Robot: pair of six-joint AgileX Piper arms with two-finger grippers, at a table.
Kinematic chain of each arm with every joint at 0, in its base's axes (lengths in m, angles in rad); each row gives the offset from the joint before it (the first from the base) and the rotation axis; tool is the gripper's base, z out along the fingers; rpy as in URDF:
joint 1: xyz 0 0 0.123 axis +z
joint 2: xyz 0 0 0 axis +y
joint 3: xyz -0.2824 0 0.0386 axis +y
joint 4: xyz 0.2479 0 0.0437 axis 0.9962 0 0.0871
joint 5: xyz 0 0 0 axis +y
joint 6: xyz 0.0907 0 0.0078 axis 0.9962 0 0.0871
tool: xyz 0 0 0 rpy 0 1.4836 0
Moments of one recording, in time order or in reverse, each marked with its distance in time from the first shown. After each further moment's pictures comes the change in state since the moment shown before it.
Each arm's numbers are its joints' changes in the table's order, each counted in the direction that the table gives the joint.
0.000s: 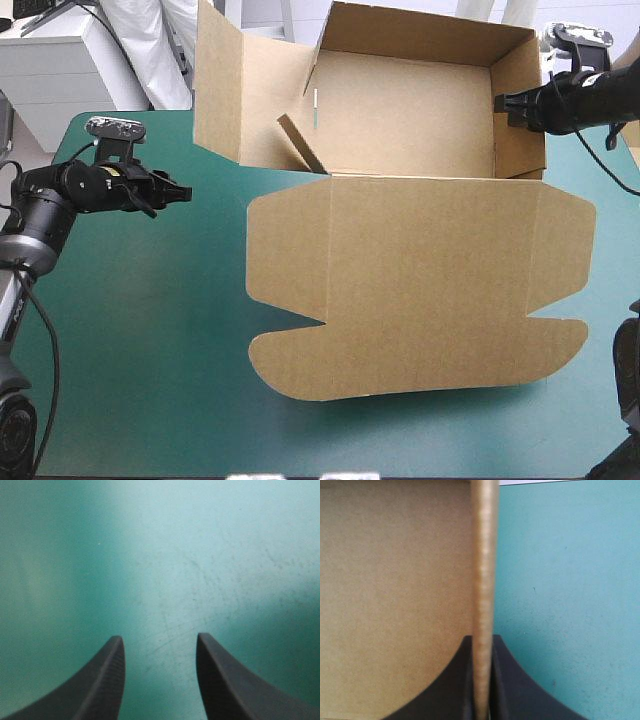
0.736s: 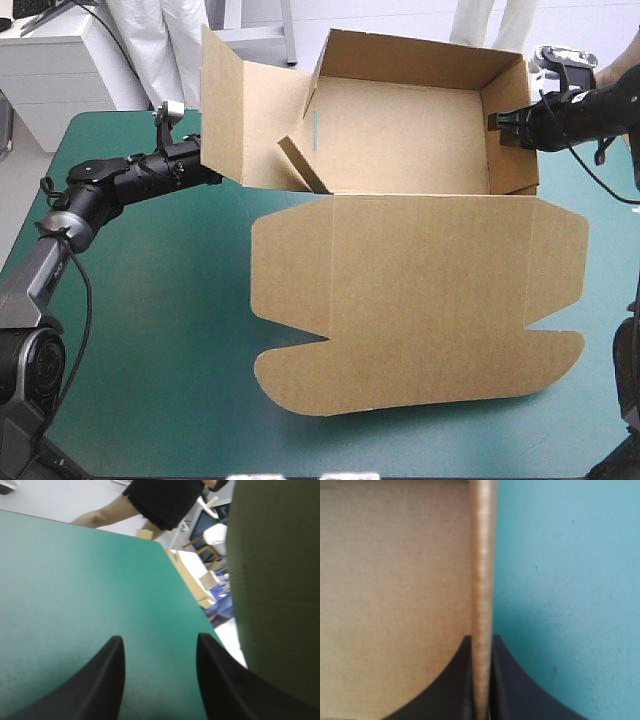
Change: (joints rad) left arm 0.000 0.215 0.000 -1.303 0.276 0.690; right arm 0.000 0.003 0.110 0.016 -0.032 -0.042
